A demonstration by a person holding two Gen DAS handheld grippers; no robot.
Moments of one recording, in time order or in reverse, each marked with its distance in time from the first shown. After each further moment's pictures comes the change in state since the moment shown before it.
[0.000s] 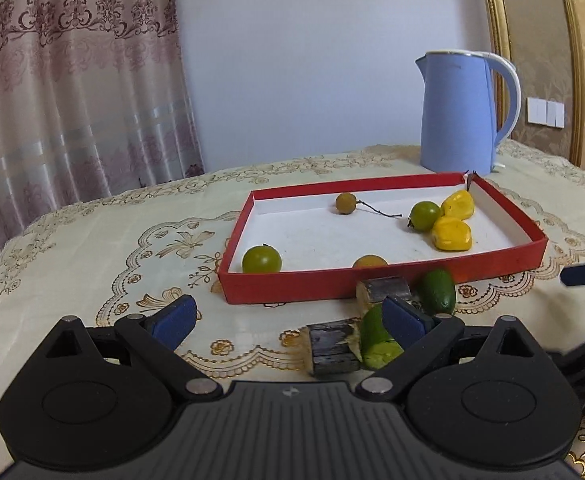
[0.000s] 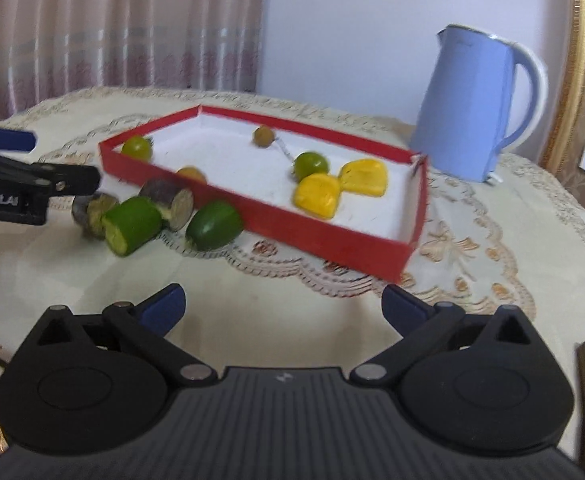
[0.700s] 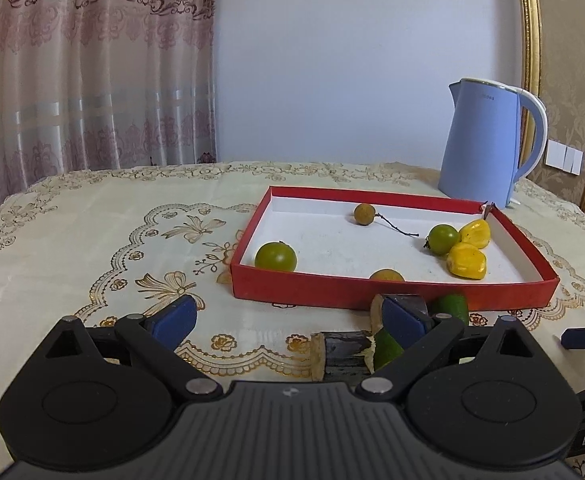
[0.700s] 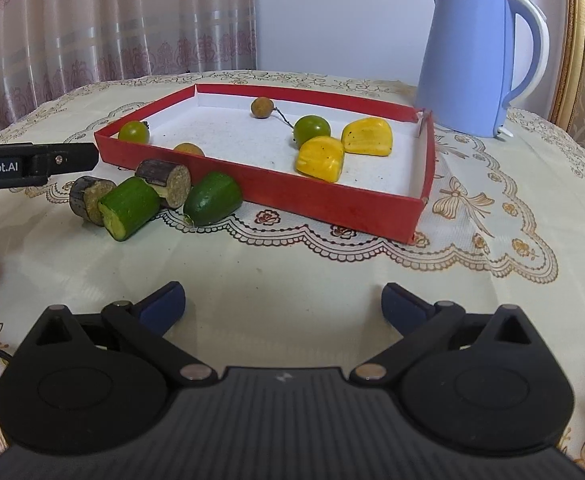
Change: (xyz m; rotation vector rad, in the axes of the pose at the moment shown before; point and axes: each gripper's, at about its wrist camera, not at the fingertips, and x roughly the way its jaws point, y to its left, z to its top) left arm 0.009 0.024 -0.006 -0.163 -0.018 -0.009; right arm 0.006 -0.012 -0.004 0.109 0.029 0.042
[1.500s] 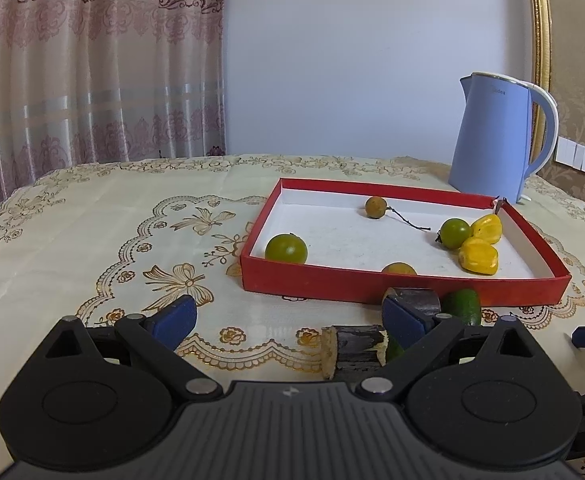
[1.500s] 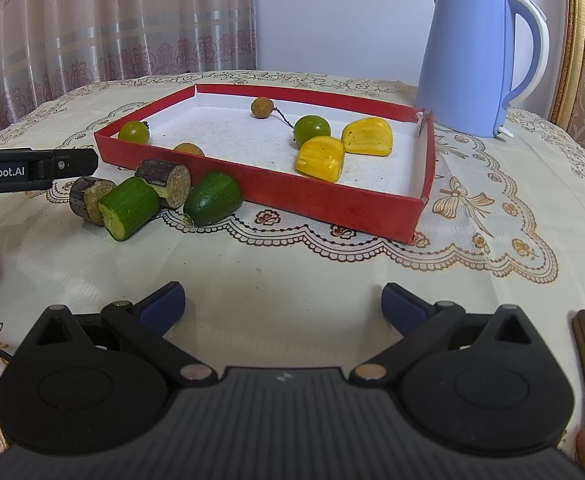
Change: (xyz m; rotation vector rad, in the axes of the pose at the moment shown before) left arm 0.004 0.001 -0.001 -0.006 0.021 0.027; right arm 0.000 0.000 0.000 0.002 0.002 0.000
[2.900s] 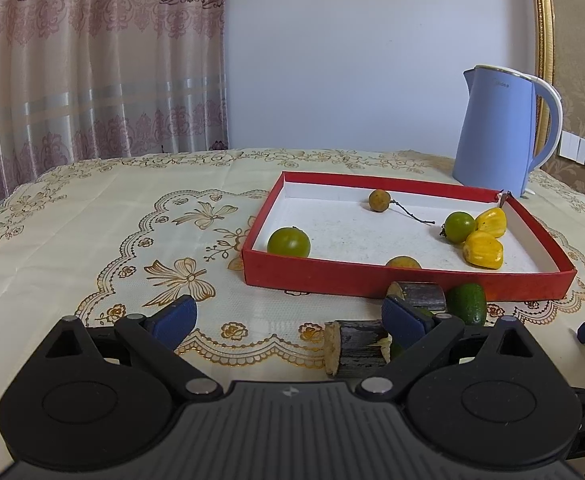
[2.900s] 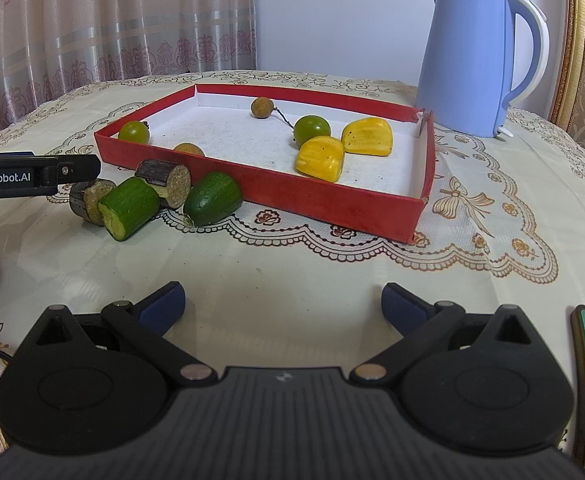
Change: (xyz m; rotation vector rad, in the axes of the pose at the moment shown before) left arm 0.002 0.001 -0.001 -0.001 0.015 0.010; right arm 0.000 0.000 0.000 0.002 0.002 0.000
